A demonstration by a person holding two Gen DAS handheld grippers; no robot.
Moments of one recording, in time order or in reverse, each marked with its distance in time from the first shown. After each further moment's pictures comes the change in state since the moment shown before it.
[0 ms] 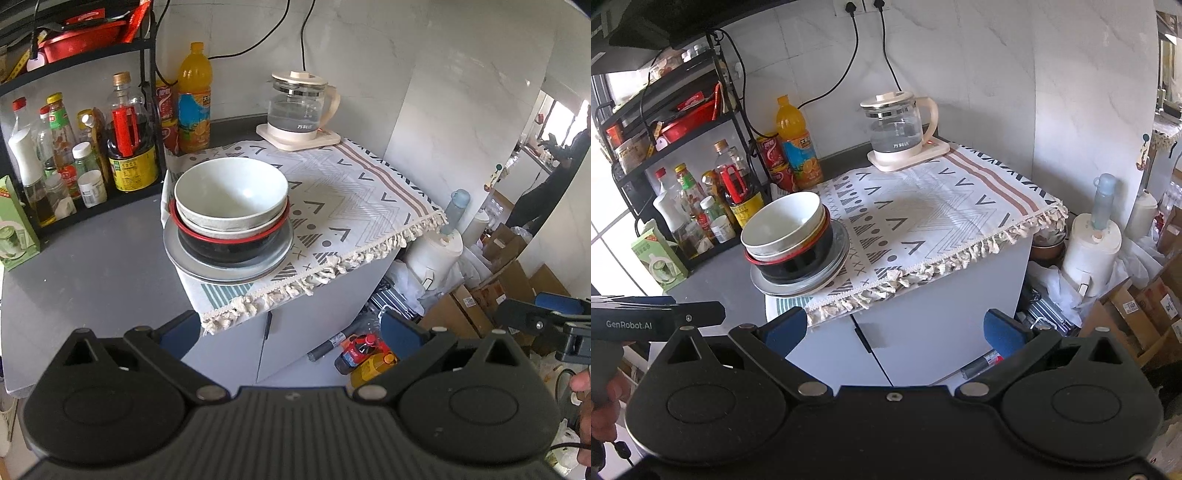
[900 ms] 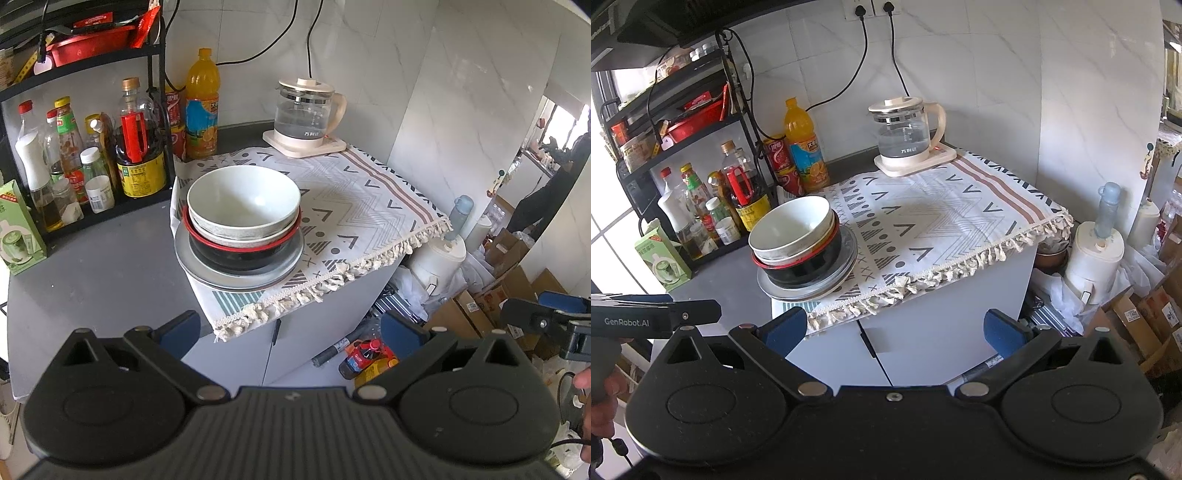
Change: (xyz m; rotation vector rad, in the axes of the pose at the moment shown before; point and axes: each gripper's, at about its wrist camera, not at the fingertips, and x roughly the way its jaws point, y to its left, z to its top) left arm -0.007 0.012 0.005 0.001 -0.014 0.004; right arm -0.001 0.011 0.005 -0.013 -0.012 -0.001
